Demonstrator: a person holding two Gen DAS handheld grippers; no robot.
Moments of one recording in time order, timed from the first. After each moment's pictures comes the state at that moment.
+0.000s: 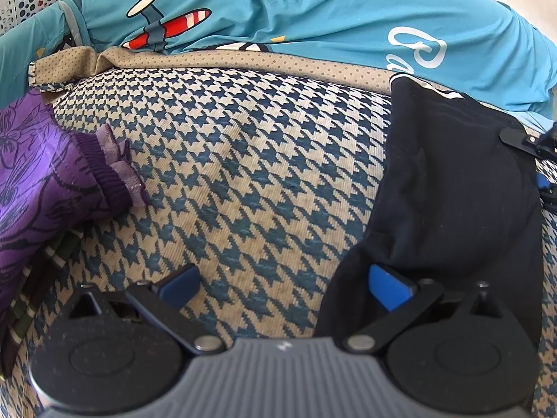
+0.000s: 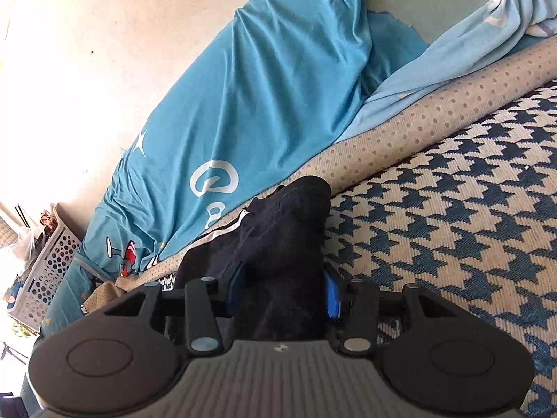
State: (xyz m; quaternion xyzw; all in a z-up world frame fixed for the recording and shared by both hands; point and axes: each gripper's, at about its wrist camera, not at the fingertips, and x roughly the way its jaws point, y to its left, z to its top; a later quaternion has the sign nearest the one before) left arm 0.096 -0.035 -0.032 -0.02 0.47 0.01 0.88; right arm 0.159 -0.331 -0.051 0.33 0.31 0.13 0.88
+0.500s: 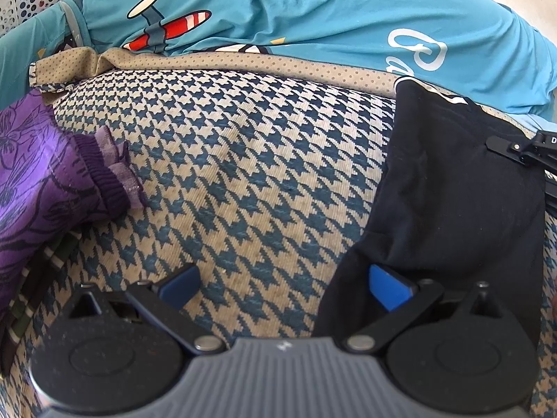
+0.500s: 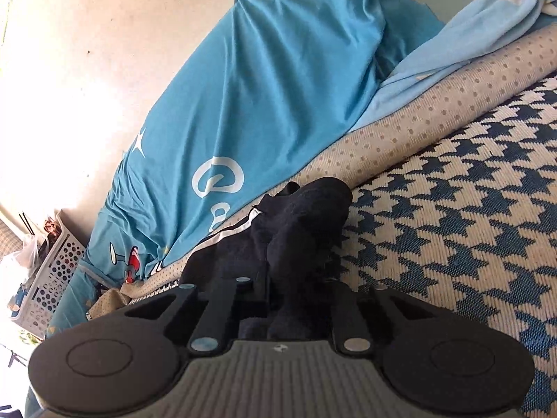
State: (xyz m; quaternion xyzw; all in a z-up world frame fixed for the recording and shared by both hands) left arm 0.097 -0.036 -0.030 -0.03 0.47 0.01 0.88; right arm 0.168 -0.321 -0.058 0.34 0.31 0.13 0.88
